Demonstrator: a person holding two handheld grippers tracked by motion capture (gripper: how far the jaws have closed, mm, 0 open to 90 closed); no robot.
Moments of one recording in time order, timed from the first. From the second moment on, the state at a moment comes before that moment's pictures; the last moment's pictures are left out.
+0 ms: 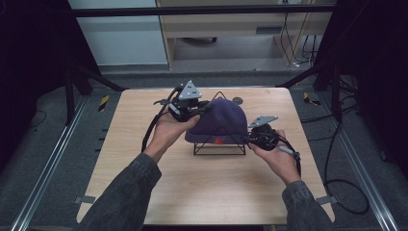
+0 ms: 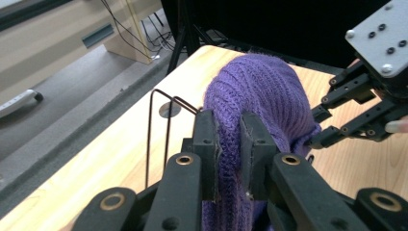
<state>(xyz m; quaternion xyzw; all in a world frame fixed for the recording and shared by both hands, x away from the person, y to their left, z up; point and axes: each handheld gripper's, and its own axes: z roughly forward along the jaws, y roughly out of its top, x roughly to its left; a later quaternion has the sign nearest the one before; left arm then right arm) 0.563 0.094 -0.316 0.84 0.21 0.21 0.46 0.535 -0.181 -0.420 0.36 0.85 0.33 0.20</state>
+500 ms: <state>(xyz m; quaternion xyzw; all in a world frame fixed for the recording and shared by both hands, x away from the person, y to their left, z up) 0.563 0.099 -0.352 0.85 0.22 0.18 0.45 0.538 -0.189 -0.448 0.38 0.85 0.32 0.18</state>
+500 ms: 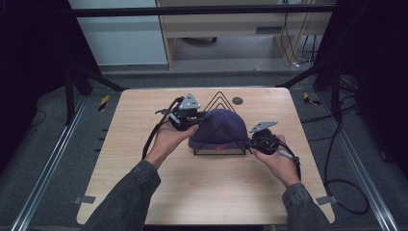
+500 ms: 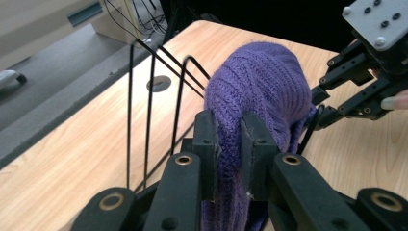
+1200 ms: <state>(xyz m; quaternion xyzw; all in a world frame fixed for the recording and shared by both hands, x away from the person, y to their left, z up) 0.540 0.120 -0.352 0.82 0.24 0.20 0.47 0.507 -0.214 -0.452 0.42 0.82 0.34 0.17</state>
